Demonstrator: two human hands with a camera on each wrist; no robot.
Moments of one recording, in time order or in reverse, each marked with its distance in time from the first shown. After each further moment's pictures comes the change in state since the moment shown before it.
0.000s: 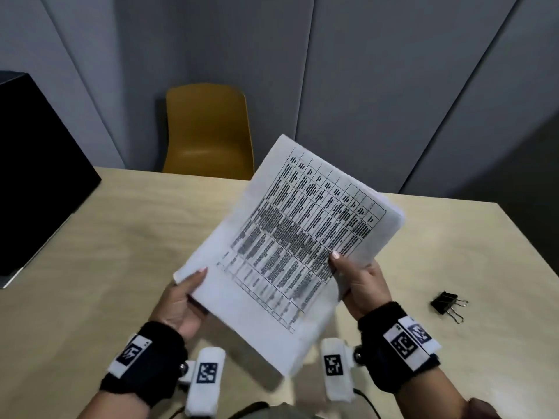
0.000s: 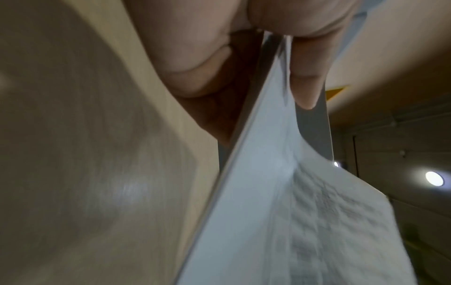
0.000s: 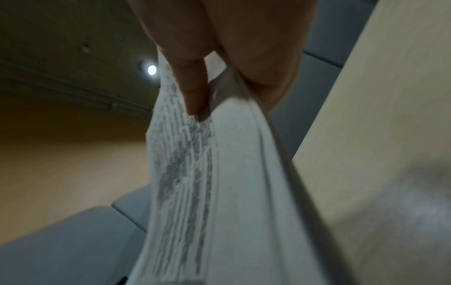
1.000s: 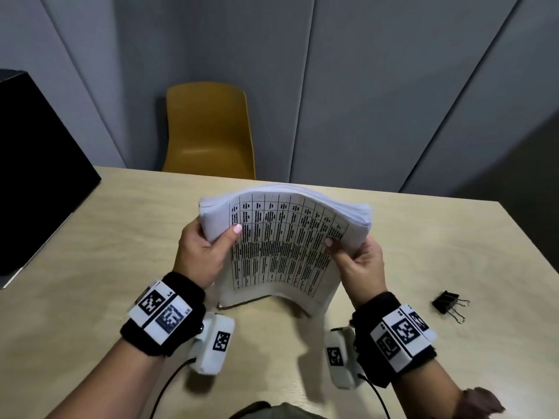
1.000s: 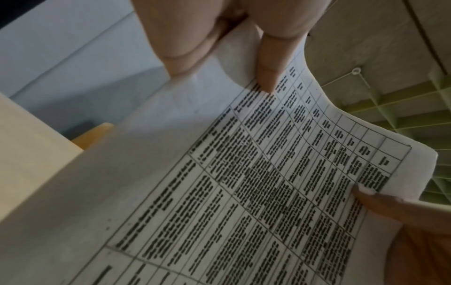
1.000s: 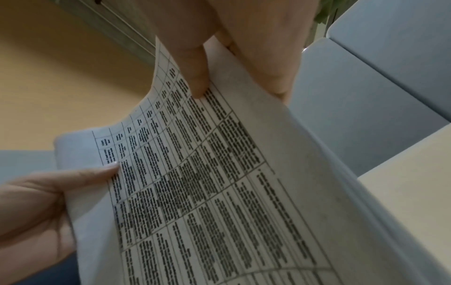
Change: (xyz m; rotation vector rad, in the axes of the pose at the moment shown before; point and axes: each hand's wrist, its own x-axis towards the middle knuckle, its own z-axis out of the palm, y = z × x) left_hand 0.010 0.033 0.069 0.827 -0.036 0.622; right_hand 0.003 -0.016 0.027 -0.386 -0.010 -0.386
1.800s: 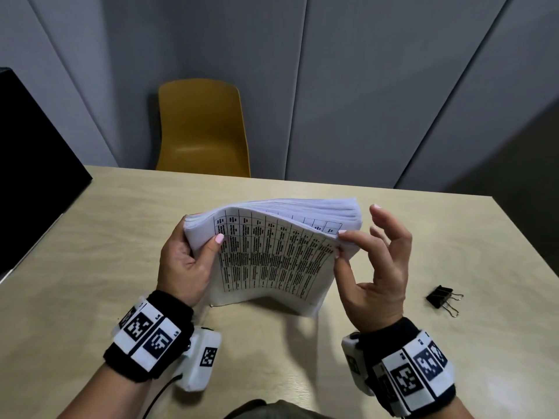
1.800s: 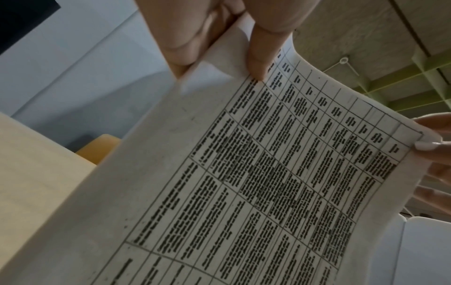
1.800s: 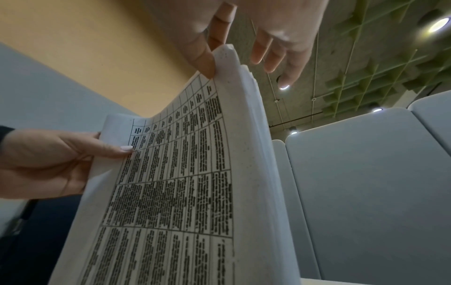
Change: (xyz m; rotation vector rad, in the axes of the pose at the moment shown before) left_hand -0.020 0.008 -0.005 0.041 0.074 0.203; right_hand -0.030 -0.031 -0.009 -0.569 0.161 -0.618
